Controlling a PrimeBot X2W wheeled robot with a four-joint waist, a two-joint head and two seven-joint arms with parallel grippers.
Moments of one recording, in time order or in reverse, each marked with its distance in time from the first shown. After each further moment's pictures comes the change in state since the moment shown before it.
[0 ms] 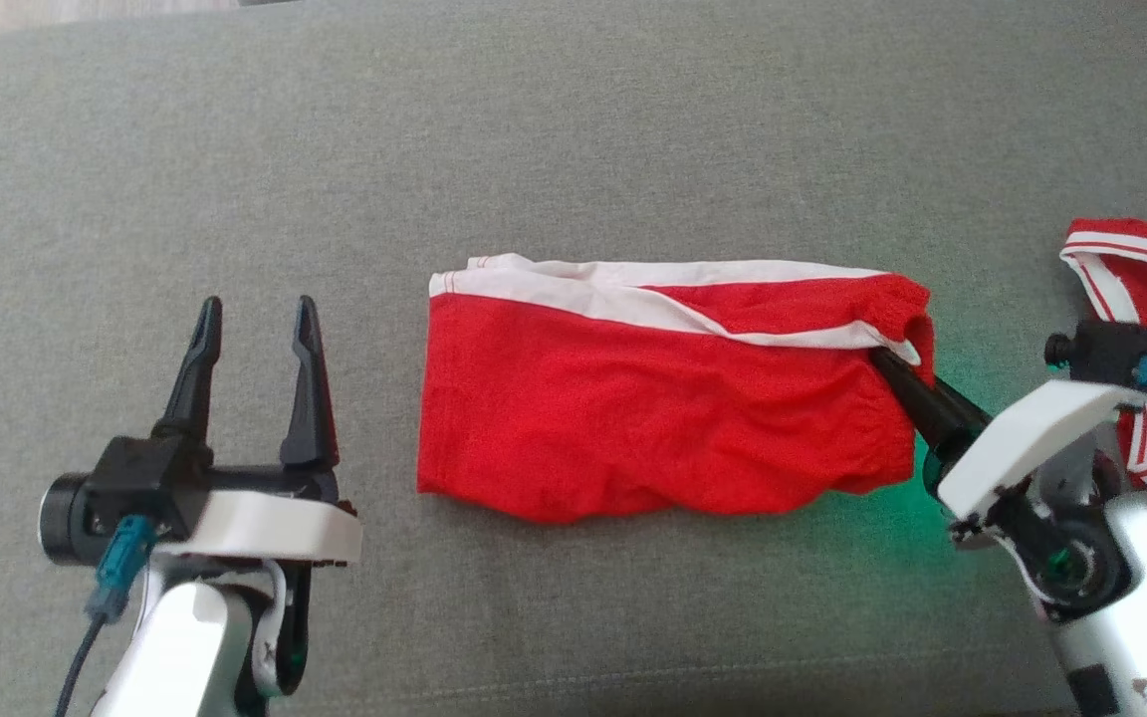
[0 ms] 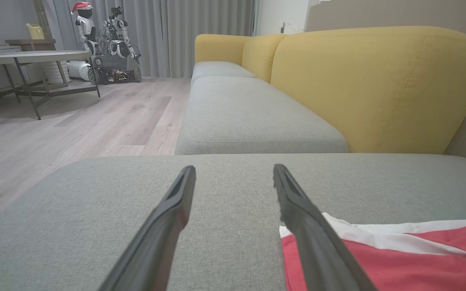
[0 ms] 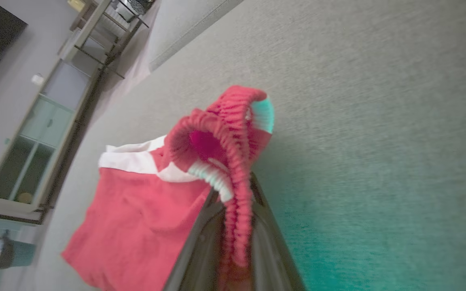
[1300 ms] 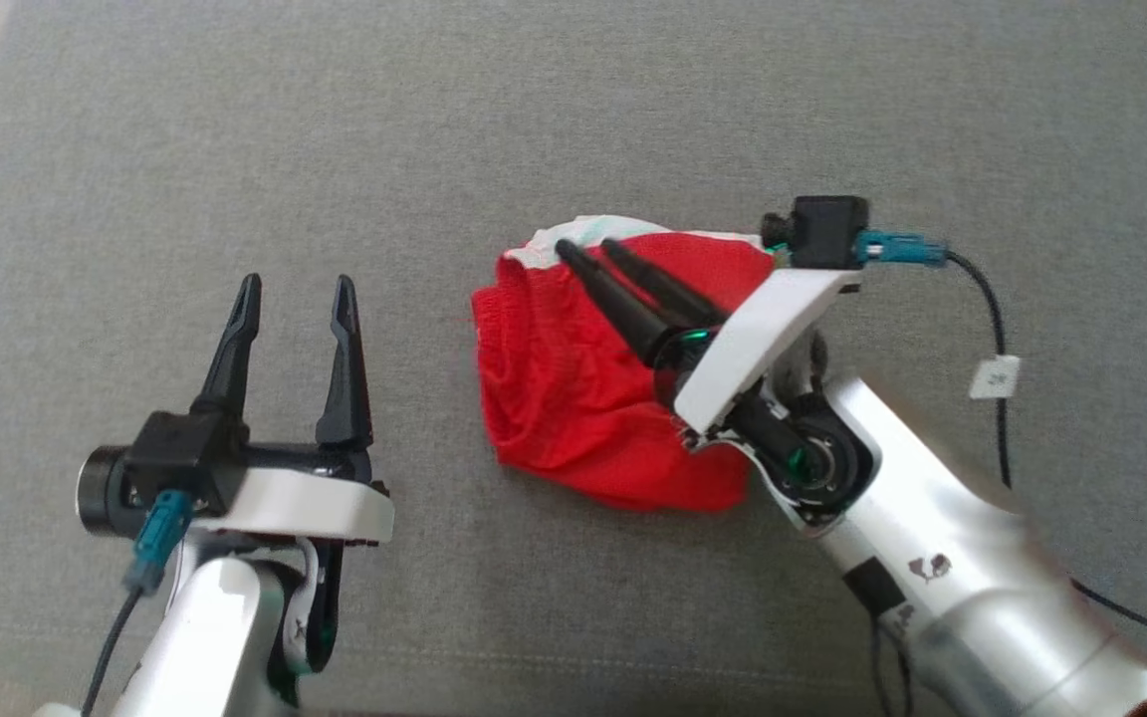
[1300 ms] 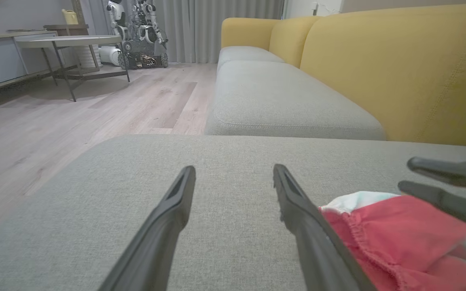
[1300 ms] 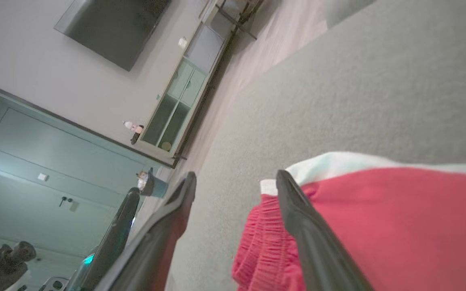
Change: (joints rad) left arm -0.049 -0.055 -0.010 0.043 0.035 -0.033 0.000; right arm -0.375 0.198 0.441 0.149 0.267 0.000 -0.142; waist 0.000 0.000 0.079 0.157
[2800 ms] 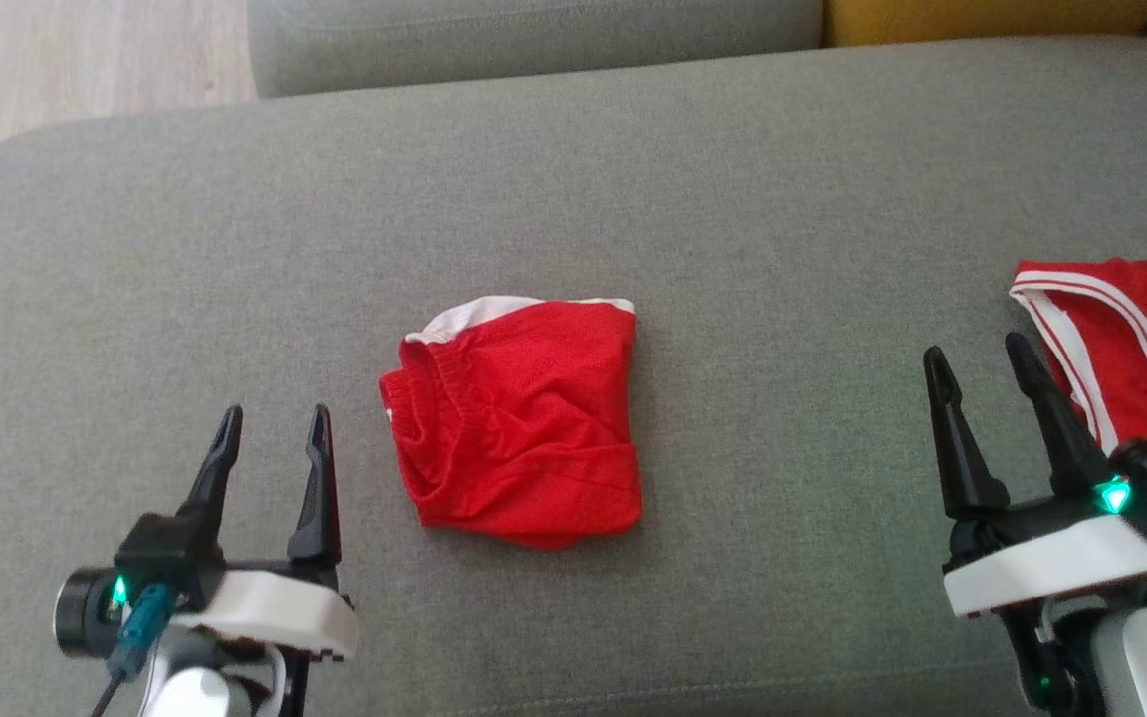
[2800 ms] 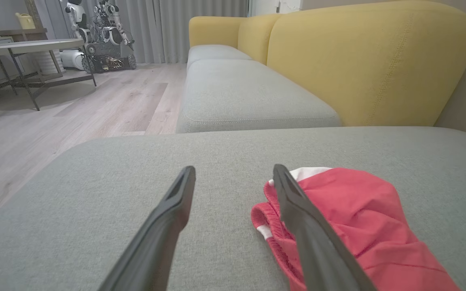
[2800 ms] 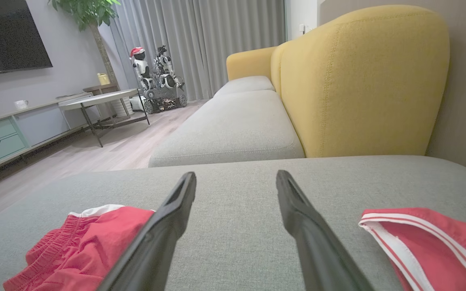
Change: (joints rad) left arm 0.186 0.053 0.029 -0.014 -0.008 0.000 0.044; right arm 0.645 -0.076 -0.599 -0.500 -0.857 0.000 -0.251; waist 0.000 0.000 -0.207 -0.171
